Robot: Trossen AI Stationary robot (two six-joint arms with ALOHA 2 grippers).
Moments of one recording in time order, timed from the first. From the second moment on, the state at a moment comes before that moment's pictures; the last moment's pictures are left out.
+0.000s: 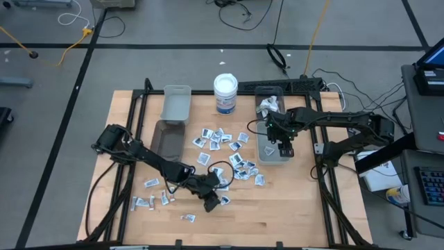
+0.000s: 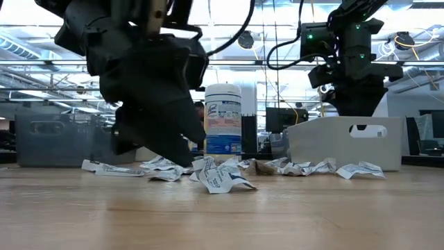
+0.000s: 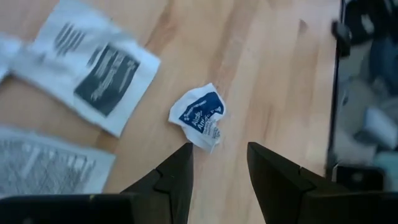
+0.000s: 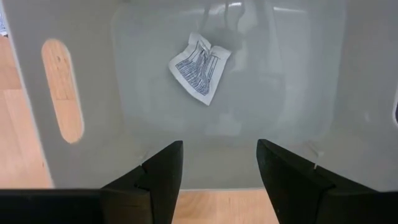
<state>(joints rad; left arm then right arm) -0.37 1.86 0.94 0.17 0.08 -0.91 -0.32 1.34 0.88 -1.01 -0.08 -0.27</state>
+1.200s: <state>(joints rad) -0.45 1.90 0.96 0.19 -0.16 -0.46 -0.32 1.34 0.88 -1.05 -0.08 -0.19</state>
